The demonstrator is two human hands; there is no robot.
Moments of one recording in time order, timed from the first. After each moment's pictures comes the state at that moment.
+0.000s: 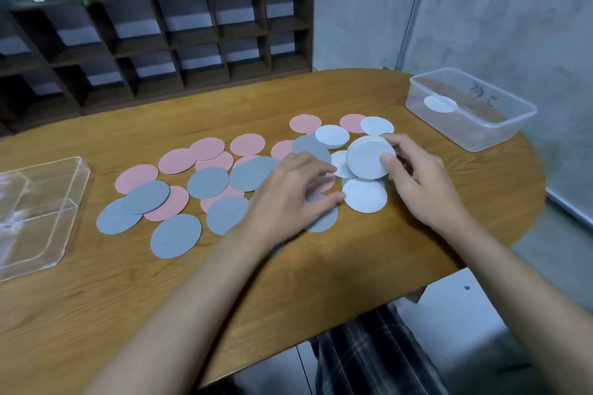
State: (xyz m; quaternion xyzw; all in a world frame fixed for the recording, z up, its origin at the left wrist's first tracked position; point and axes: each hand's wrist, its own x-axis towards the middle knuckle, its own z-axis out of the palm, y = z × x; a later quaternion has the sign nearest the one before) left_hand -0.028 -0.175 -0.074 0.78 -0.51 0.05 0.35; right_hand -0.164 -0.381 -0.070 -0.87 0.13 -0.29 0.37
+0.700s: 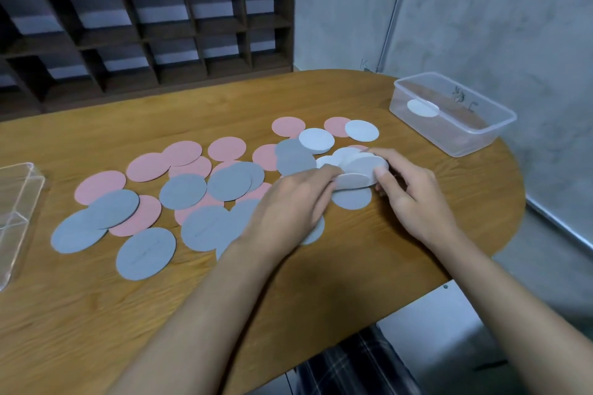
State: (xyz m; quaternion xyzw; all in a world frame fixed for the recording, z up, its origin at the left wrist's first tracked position) left_hand -0.040 -0.201 -0.076 0.76 -0.54 0.12 0.33; right_hand -0.171 -0.380 -0.073 -0.89 0.12 -0.28 0.34
